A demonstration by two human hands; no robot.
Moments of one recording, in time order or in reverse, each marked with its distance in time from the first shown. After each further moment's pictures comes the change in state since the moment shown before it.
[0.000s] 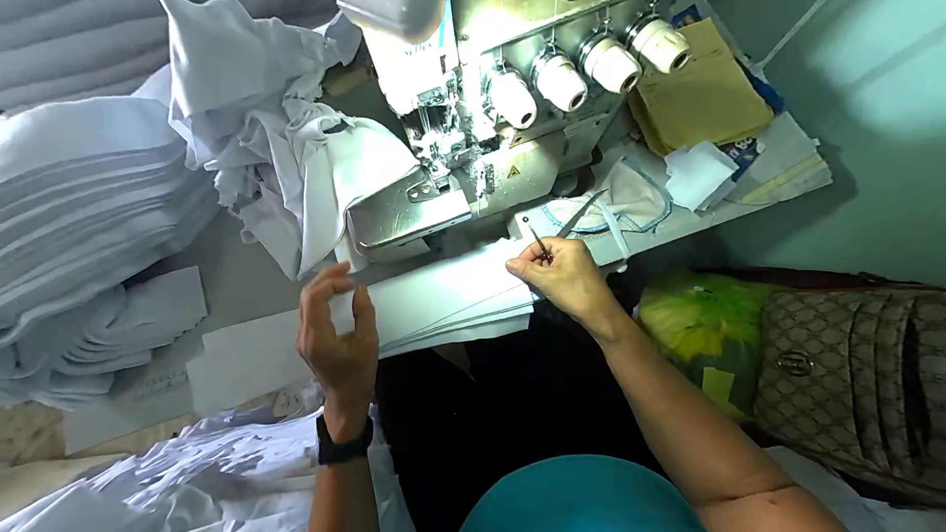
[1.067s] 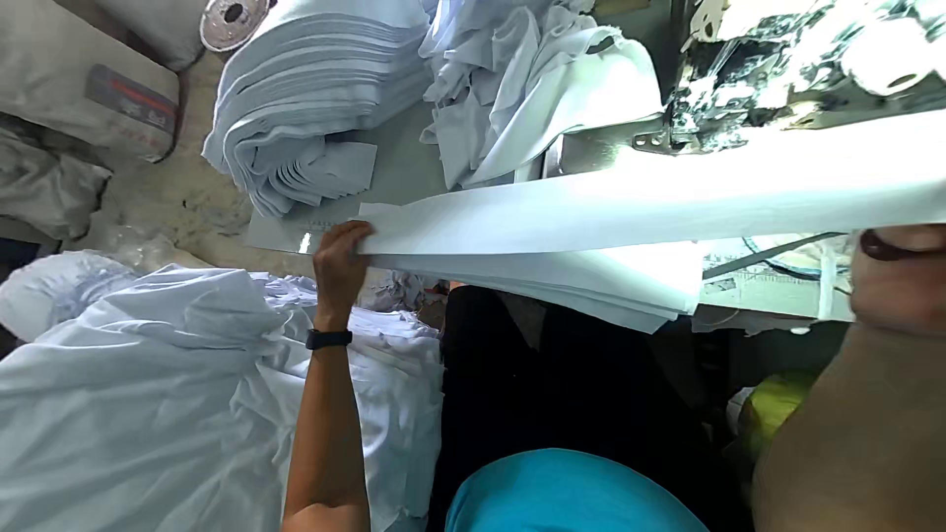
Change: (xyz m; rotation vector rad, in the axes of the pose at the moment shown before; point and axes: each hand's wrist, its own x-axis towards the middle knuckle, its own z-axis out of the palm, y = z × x) left_hand -0.050 -0.103 -0.139 0.268 -0.069 -0.247; right_hand 0.015 -0.067 -0.048 0.806 0.096 -0.413
